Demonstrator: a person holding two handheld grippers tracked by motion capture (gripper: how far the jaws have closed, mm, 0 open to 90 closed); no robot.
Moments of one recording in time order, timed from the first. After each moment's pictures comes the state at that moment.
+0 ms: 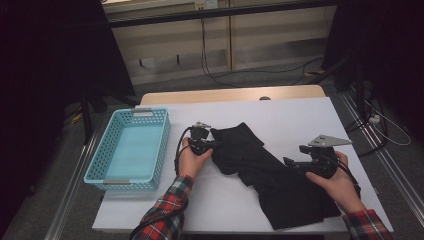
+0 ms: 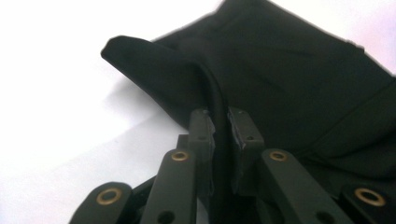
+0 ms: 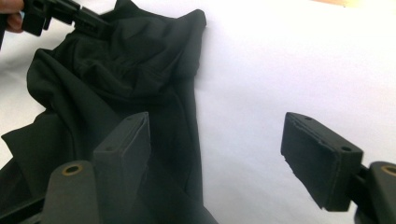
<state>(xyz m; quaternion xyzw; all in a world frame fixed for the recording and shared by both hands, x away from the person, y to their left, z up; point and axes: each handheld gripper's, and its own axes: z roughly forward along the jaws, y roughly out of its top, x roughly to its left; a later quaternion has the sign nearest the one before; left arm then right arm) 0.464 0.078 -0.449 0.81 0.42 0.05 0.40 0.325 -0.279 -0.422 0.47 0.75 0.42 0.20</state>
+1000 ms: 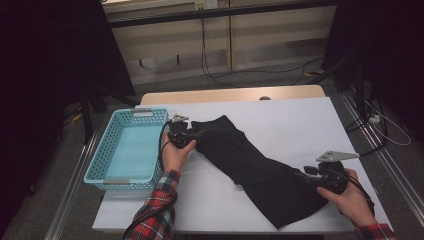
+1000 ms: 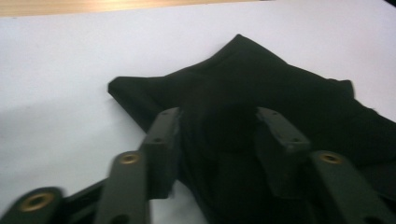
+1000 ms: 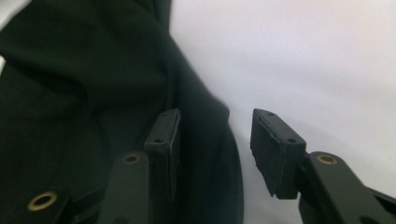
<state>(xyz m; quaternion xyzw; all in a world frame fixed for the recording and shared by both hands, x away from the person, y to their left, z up) 0.480 0.128 -0.437 0.77 0.45 0.13 0.43 0.292 -0.297 -0.445 0.51 0.77 0.36 0.14</state>
